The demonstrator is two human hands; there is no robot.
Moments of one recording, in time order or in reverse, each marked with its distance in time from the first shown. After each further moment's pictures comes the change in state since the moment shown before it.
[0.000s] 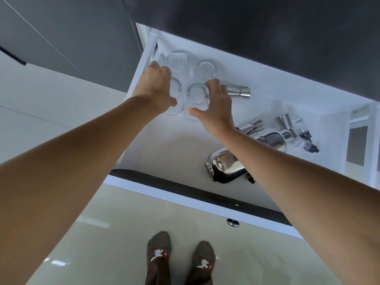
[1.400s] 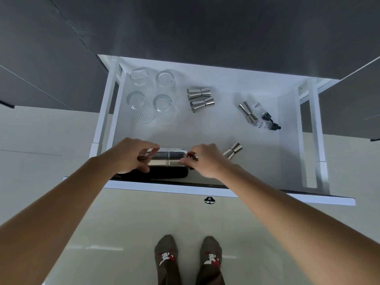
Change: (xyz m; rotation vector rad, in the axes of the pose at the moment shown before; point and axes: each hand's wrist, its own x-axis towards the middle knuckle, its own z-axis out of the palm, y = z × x) left_hand -0.103 -0.014 0.018 -0.038 -0.562 0.138; right_hand -0.120 0.036 -0.047 -0.228 -0.498 0.208
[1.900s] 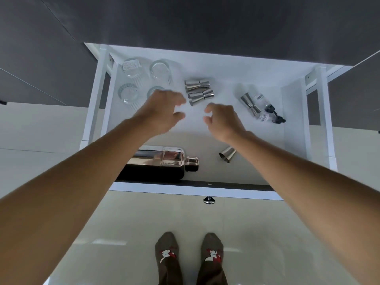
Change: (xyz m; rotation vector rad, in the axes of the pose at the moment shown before) left_hand 0.055 0.086 -0.029 0.070 0.340 0.246; right_hand 0.042 0.021 -0.054 -0.077 0.319 0.063
